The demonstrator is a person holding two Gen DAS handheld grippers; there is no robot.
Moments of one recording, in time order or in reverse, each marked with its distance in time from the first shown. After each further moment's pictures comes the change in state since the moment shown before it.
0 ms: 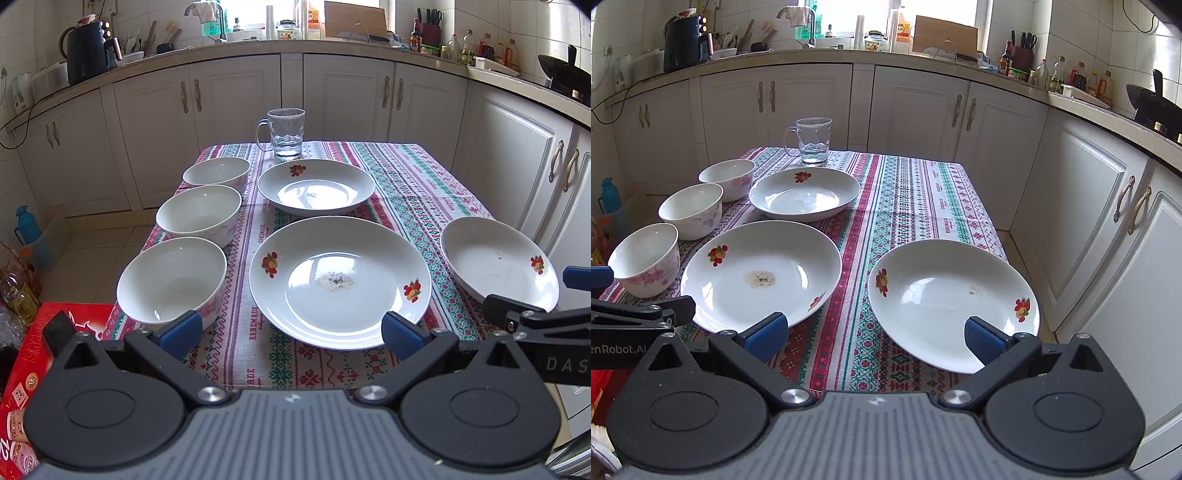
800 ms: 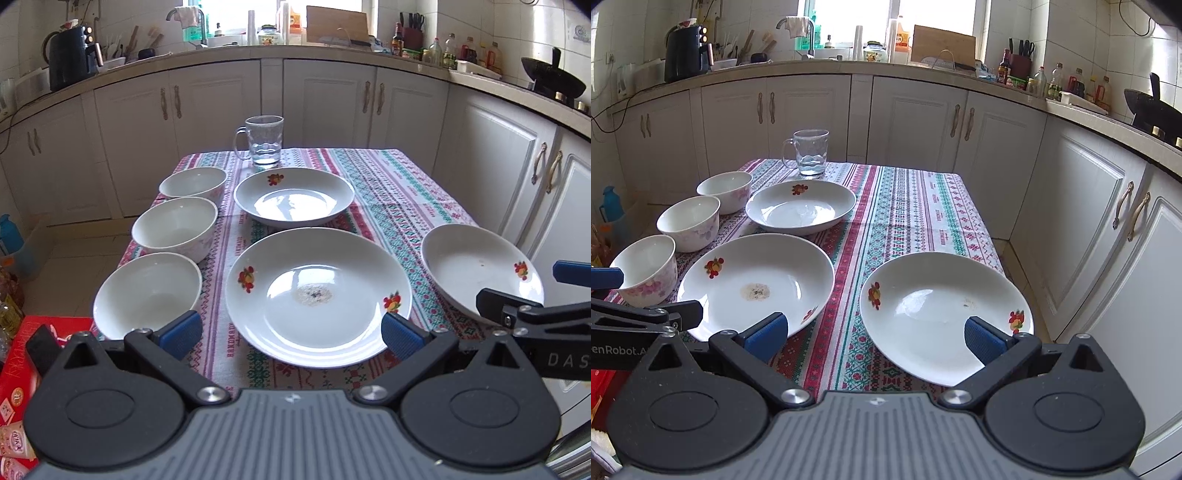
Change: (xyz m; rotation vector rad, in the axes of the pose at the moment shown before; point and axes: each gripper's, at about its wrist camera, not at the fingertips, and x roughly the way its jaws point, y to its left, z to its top) left arm 0.004 -0.005 0.011 0.019 -0.018 -0.079; right arm -0.003 -0.013 0.004 0.006 -0.046 0.006
